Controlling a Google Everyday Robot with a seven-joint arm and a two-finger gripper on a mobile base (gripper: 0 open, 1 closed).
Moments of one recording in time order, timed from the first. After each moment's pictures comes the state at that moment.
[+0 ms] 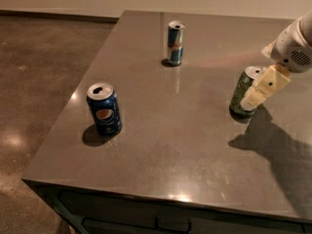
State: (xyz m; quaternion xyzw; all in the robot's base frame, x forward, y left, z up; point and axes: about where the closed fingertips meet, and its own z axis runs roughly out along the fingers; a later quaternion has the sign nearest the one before) arm 0.530 -0.240 0.925 -0.49 0.84 0.03 0.24
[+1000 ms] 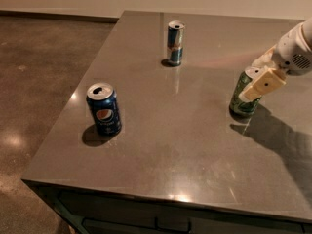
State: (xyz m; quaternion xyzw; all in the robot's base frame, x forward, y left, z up) arm 0.543 -0.245 0.912 -0.49 0.83 0.07 0.26
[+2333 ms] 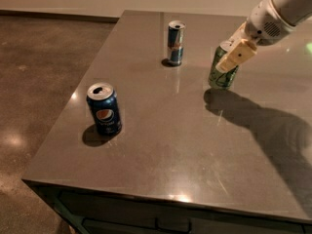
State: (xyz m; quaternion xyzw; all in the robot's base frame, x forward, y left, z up) arm 0.601 -0.195 0.943 -0.54 0.79 0.11 0.27
